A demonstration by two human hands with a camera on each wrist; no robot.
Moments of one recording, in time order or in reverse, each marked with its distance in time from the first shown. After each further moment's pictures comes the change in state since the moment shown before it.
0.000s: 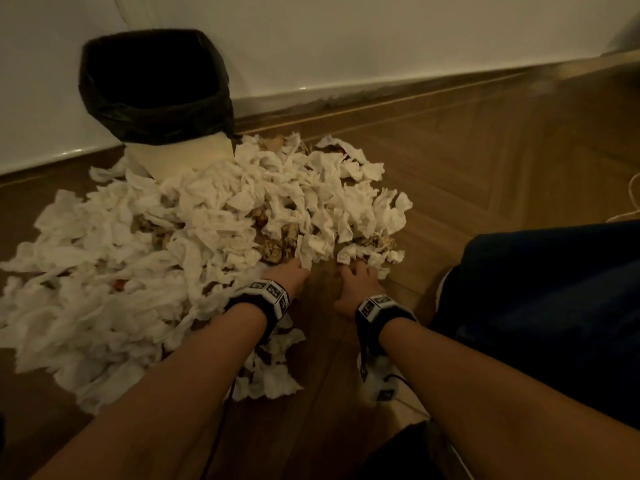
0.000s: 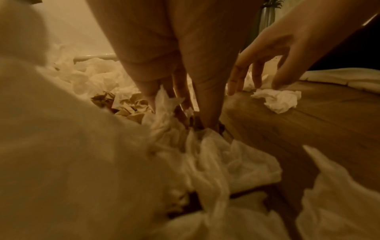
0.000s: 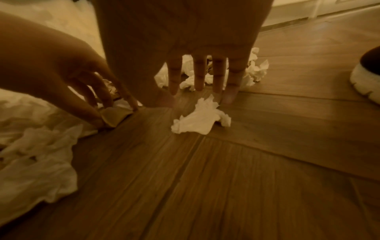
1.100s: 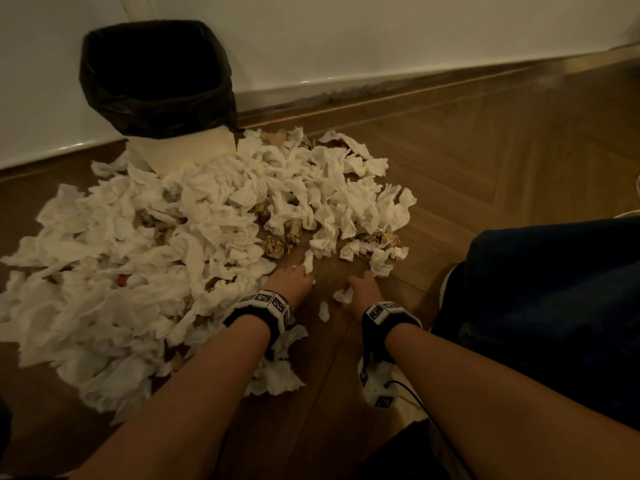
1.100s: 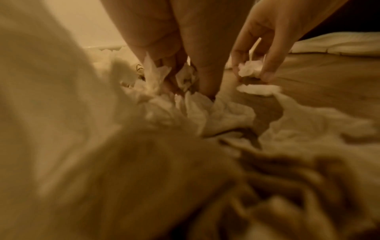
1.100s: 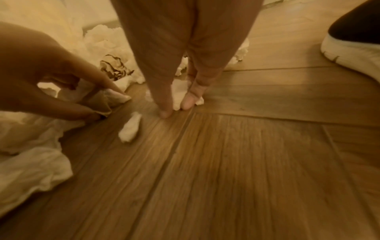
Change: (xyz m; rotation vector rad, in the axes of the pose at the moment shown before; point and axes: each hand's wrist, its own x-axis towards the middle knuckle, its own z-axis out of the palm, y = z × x) left_hand 0.004 0.009 0.027 0.228 0.163 0.070; right_hand 0.010 0.015 0.024 0.151 -0.023 0.021
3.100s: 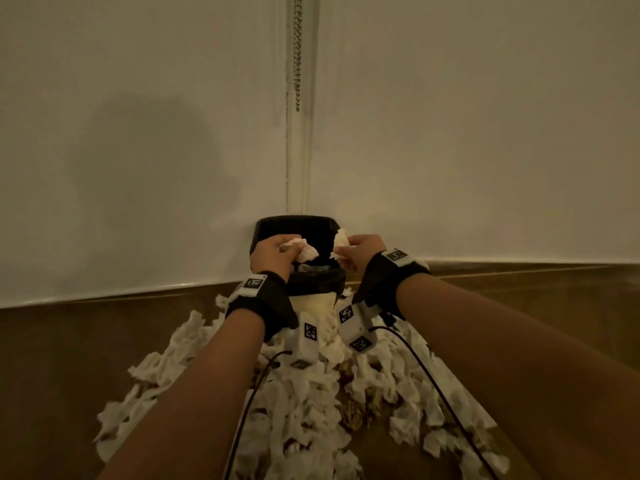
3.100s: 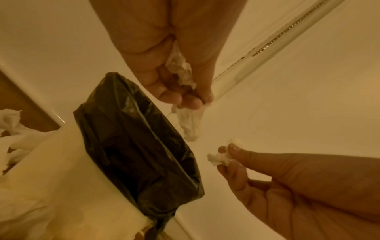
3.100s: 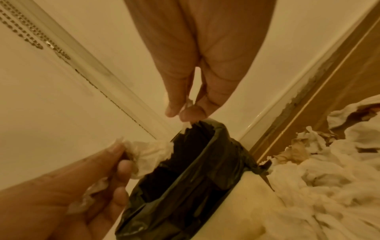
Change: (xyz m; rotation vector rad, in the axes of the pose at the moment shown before) left_hand -0.065 -0.239 -0.196 -1.365 1.170 -0.577; right_hand 0.053 -0.303 -0.237 0.778 0.188 -0.406
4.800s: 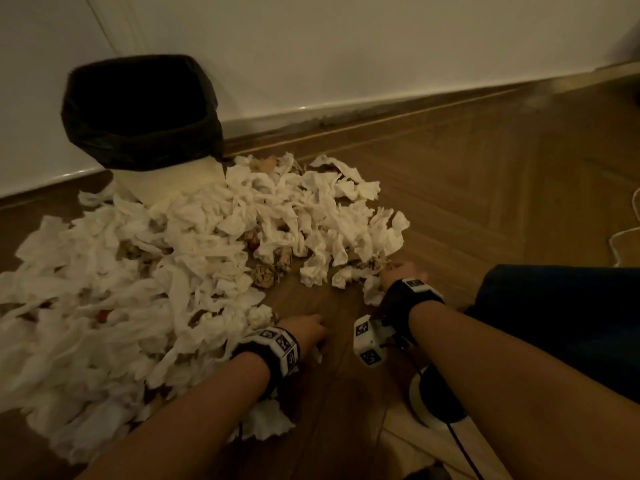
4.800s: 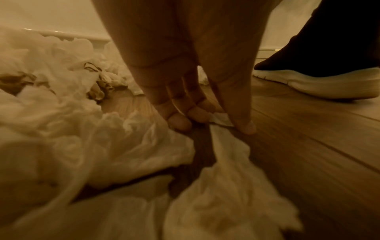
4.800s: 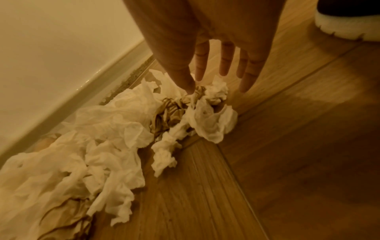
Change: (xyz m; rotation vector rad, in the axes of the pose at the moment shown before) left_hand -0.262 -0.139 0.142 1.174 -1.609 0.300; right_hand -0.157 0.306 -0.133 -0.312 0.316 0.854
